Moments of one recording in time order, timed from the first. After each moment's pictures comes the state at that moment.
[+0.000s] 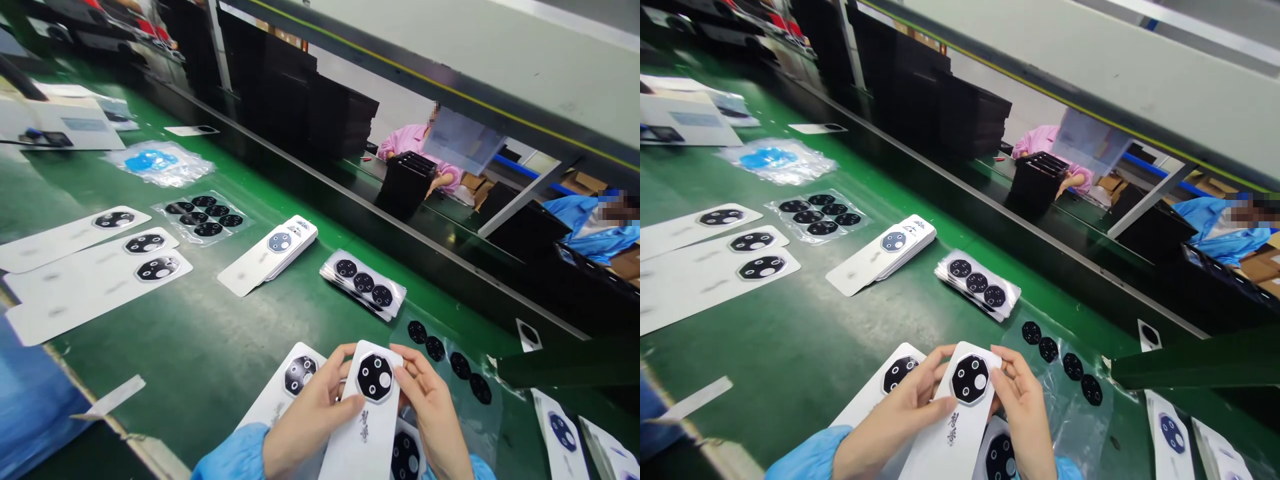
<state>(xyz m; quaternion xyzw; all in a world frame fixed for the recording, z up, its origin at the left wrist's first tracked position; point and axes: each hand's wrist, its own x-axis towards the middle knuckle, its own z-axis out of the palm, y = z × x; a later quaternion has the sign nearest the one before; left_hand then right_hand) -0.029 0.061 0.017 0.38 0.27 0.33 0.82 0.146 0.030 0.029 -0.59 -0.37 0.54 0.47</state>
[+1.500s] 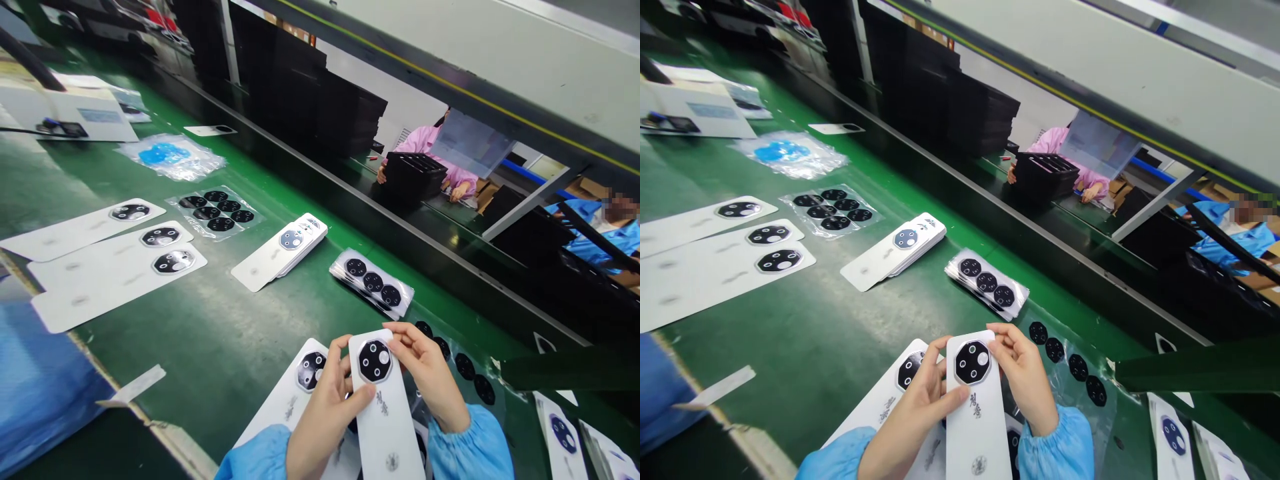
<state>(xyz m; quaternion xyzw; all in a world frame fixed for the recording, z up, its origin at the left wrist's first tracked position) -0.023 0.046 0.021 0.28 0.32 0.42 0.80 0.134 0.070 0.048 -0.58 -0.48 0.52 0.41</state>
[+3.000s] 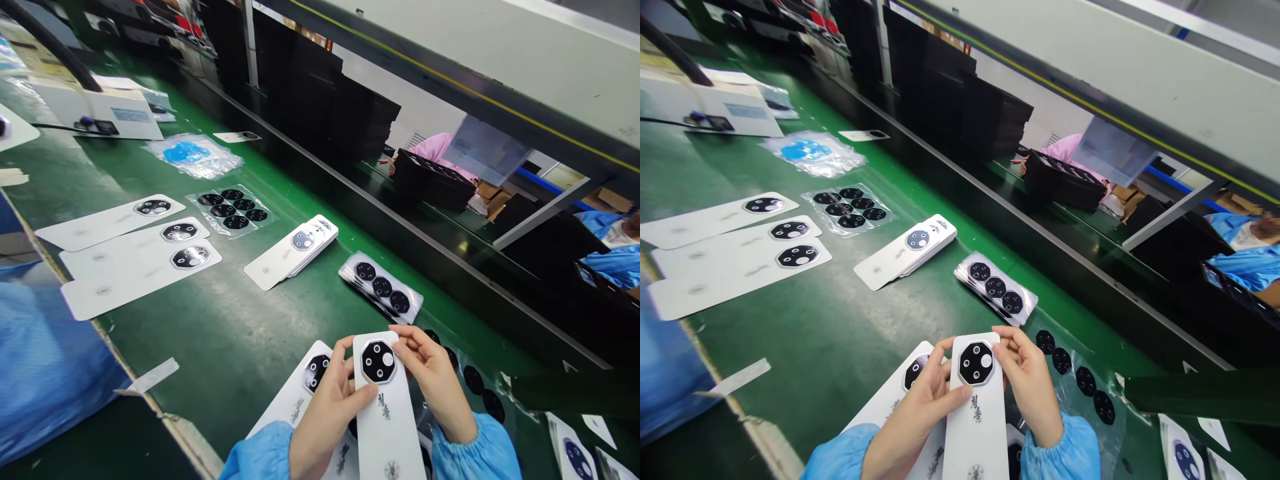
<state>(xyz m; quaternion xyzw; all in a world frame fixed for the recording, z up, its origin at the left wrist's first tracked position) -0.028 0.051 0.033 0.22 0.32 0.44 0.81 0.126 0.077 0.057 -0.60 -0.49 0.50 0.39</state>
